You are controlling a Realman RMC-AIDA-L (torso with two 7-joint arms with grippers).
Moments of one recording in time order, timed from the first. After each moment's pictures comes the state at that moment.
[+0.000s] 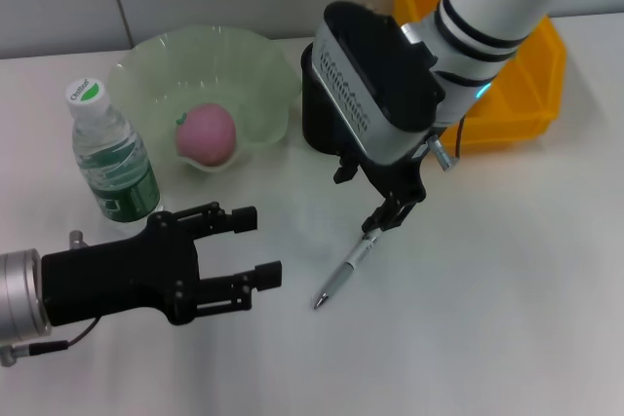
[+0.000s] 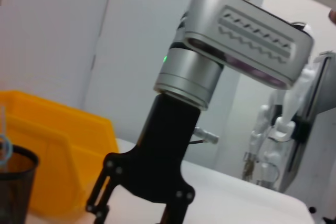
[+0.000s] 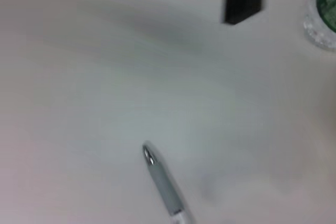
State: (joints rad) left arm -0.38 -2.06 1.12 0.64 1.58 1.62 -1.30; right arm 1.05 2.08 -1.38 -0.85 -2.57 -1.48 1.54
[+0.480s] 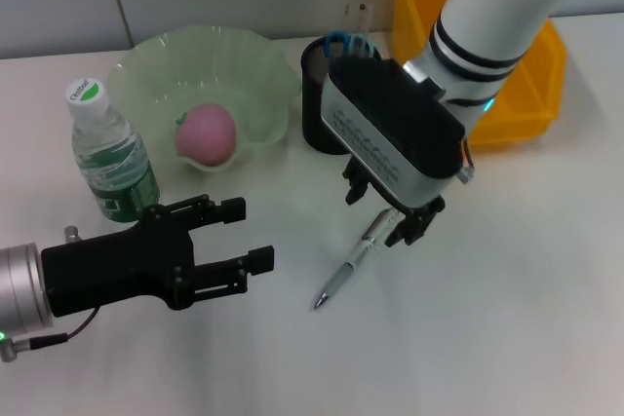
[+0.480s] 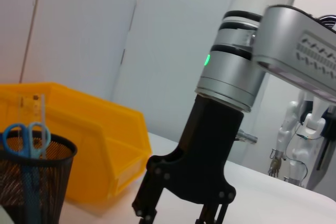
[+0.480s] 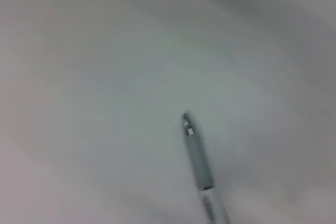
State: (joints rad) left arm -0.38 -2.07 1.12 0.64 1.57 1.55 -1.30; right arm 1.04 2.08 -1.48 -0.87 -2.59 -1.50 1.40
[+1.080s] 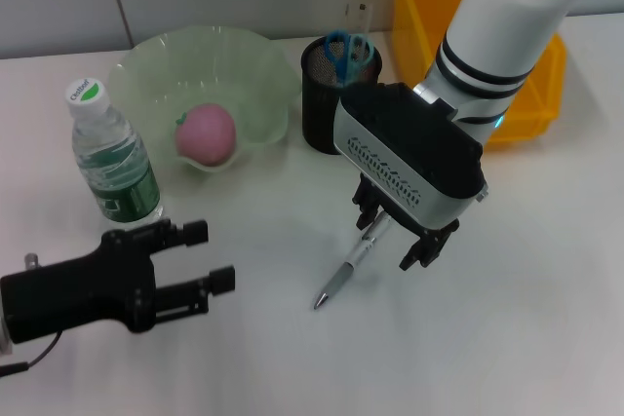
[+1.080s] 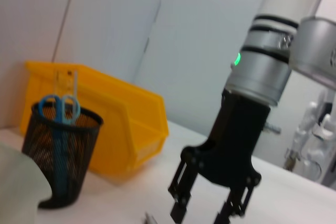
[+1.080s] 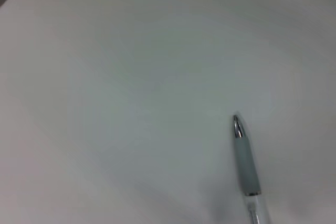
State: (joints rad) left arm -0.32 -2.04 1.08 0.65 1.59 1.57 -1.34; right arm 1.02 2.08 -1.49 -0.87 -2.58 -1.54 1.35
